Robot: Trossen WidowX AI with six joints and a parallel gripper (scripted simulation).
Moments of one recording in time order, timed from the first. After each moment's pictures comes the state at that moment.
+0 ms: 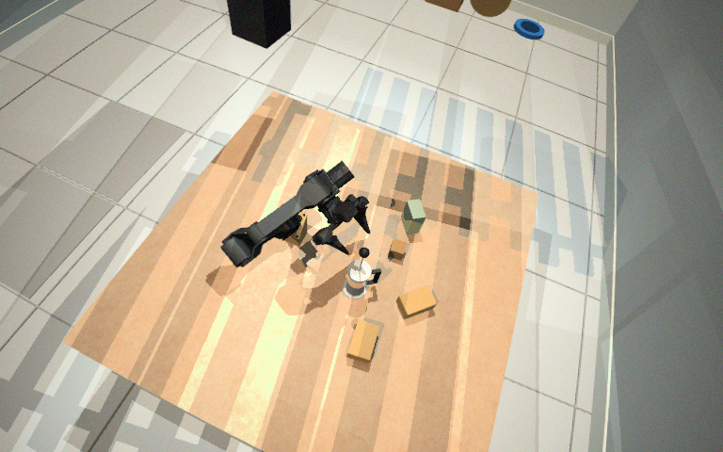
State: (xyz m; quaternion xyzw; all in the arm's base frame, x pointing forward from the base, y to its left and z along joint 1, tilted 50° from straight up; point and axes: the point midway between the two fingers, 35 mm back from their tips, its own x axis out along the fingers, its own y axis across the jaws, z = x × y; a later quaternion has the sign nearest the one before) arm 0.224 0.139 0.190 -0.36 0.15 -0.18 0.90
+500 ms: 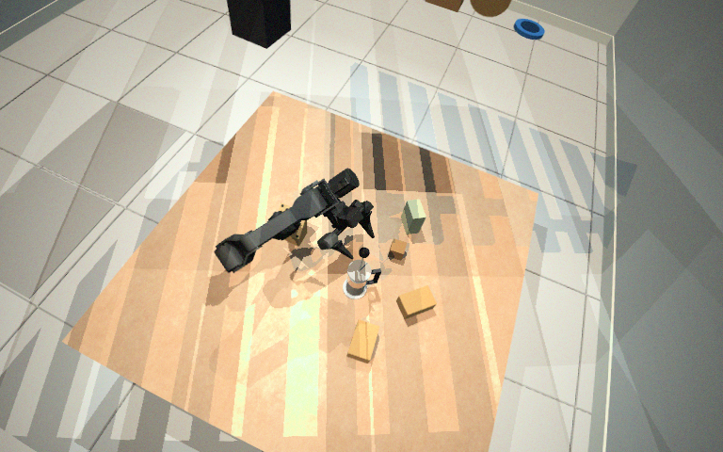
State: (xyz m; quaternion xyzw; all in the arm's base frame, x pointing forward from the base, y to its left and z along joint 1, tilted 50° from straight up) arm 0.241 0.131 0.181 -0.36 0.16 -0.19 0.90
